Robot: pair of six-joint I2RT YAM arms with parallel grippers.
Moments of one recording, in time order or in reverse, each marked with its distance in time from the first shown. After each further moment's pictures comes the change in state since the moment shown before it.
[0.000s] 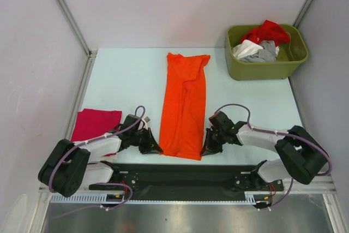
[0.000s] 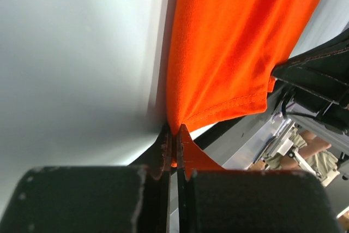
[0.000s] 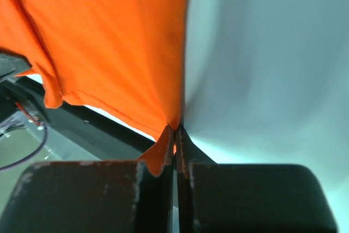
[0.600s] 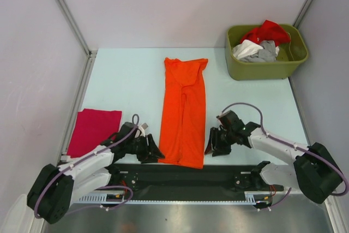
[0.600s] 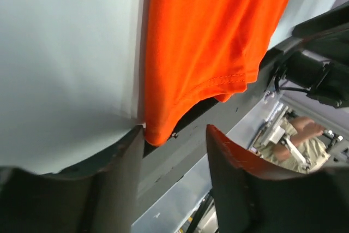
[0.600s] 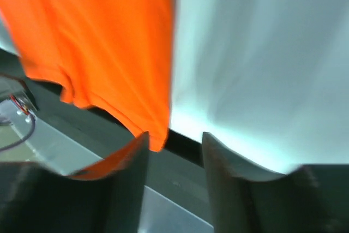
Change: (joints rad) left arm -0.062 -0.286 -0.117 -0.089 0.036 -0.101; right arm -0.061 -0.229 -0.045 -0.182 -0.001 -0.108
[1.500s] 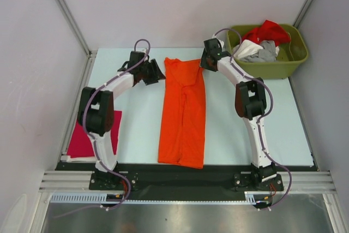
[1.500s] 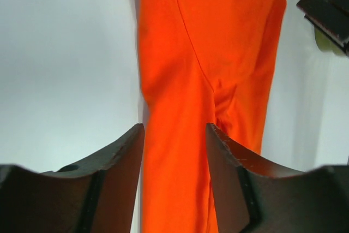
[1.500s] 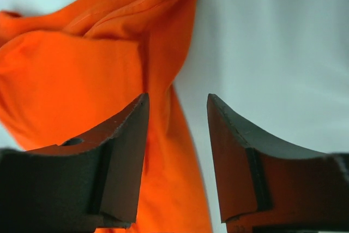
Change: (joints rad) left arm 0.265 0.951 1.189 -0.033 -0.313 0.358; right arm -0.314 1.233 1.628 -0.067 0.575 -0.257
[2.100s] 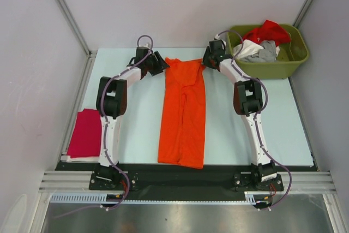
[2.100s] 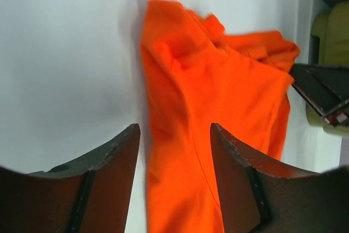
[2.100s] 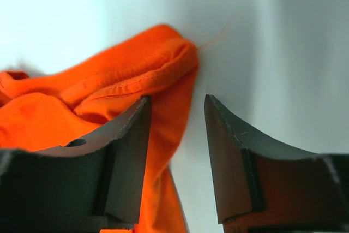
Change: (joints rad) left arm 0.043 0.469 0.407 0.204 0.042 -0.106; right arm -0.071 0.218 0.172 0.152 -0.116 -0.011
